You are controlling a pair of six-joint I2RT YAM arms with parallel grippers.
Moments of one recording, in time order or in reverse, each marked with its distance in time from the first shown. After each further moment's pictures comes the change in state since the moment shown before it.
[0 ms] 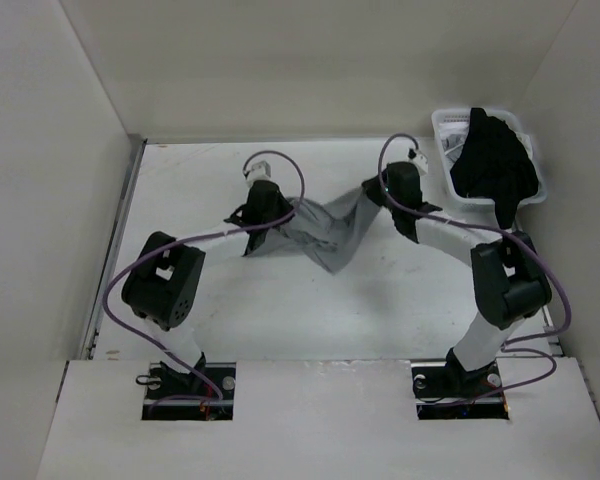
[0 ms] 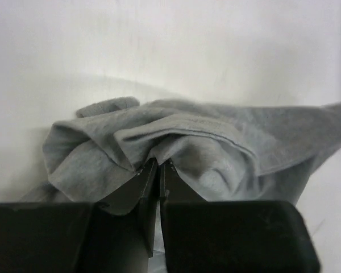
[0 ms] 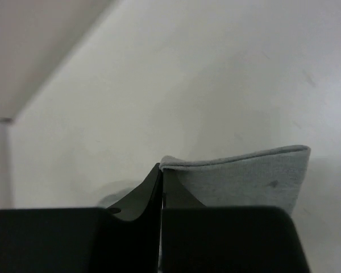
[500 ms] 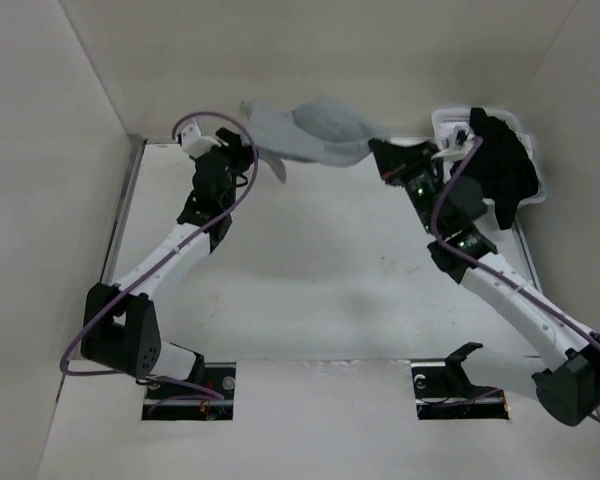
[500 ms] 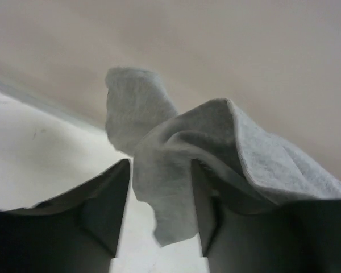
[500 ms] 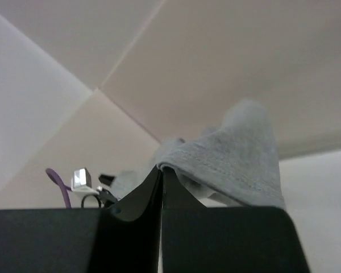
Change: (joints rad) left arm 0.185 -0.246 0.238 0.110 -0.214 0.056; right arm 0.132 -0.531 0.114 0.138 -0.046 -0.113
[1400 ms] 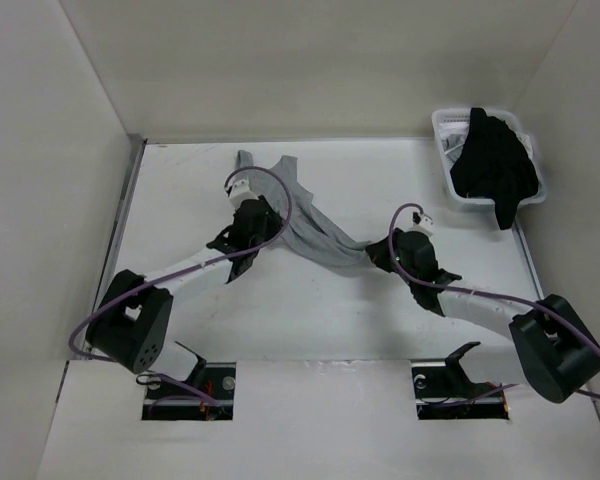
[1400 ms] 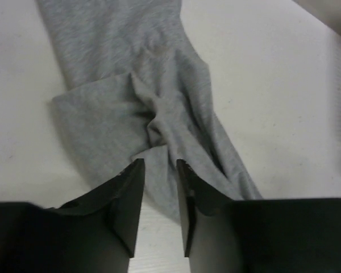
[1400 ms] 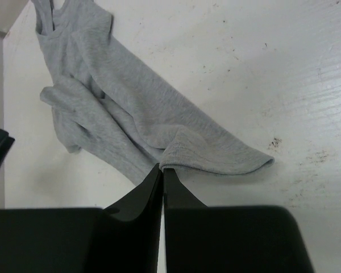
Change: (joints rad) left arm -0.200 -0.035 -0.401 -0.166 0.018 -0.075; right arm 0.023 0.079 -0.650 -0.045 0.032 0.114
